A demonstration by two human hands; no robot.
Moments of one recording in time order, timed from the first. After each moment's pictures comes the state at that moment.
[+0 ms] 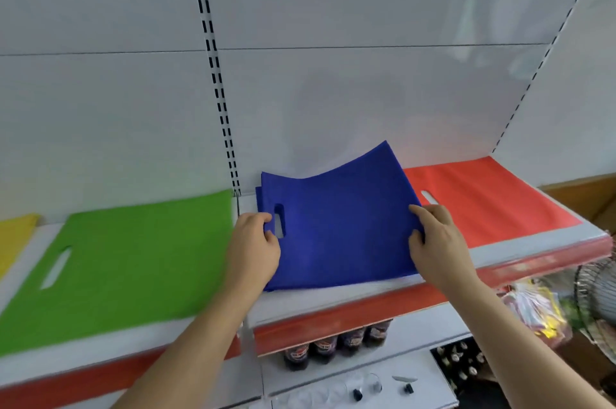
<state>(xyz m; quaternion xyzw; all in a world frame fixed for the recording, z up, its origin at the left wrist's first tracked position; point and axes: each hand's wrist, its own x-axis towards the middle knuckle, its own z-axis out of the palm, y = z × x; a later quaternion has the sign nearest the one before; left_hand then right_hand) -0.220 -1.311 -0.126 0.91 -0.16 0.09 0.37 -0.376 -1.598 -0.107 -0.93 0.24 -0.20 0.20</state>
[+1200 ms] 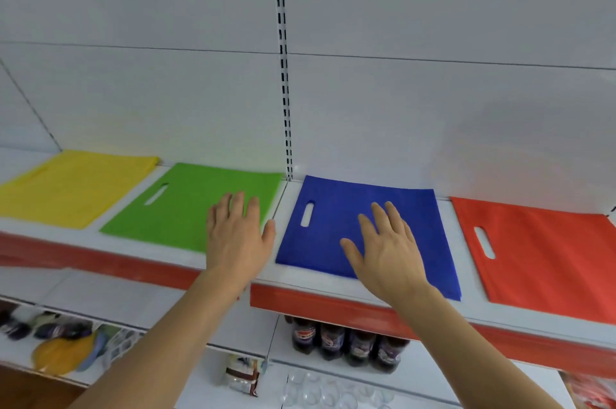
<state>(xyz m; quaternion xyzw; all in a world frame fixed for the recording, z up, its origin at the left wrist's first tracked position) -0.295 -1.278 -0.084 0.99 0.01 0.15 0.02 -0.324 -1.545 -0.095 -1.00 -0.04 -0.08 0.03</state>
